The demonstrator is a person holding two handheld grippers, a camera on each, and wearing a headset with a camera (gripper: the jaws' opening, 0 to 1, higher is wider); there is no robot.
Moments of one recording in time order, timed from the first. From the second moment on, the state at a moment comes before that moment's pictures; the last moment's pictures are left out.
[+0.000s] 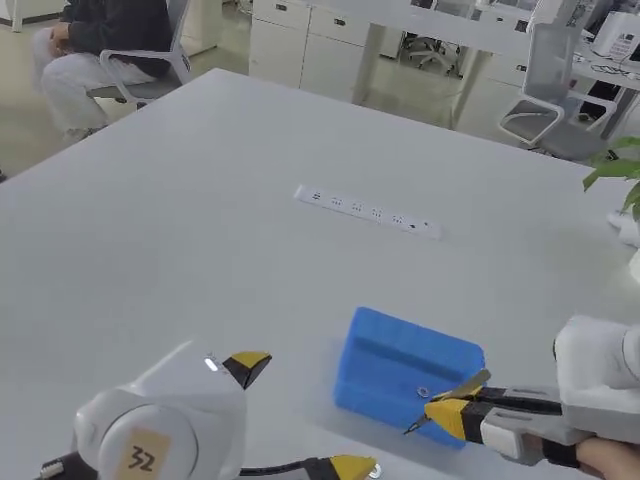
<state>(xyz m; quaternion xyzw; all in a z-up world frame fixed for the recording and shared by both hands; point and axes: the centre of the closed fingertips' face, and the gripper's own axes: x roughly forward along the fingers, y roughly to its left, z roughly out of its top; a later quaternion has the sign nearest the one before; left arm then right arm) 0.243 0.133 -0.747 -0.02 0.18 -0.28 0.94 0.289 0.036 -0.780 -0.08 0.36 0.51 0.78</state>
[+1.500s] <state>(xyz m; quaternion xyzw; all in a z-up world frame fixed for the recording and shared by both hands) 0.241 0.130 -0.752 0.00 0.19 -0.29 0.94 0.230 0.040 -0.818 -0.23 0.38 0.56 0.70</state>
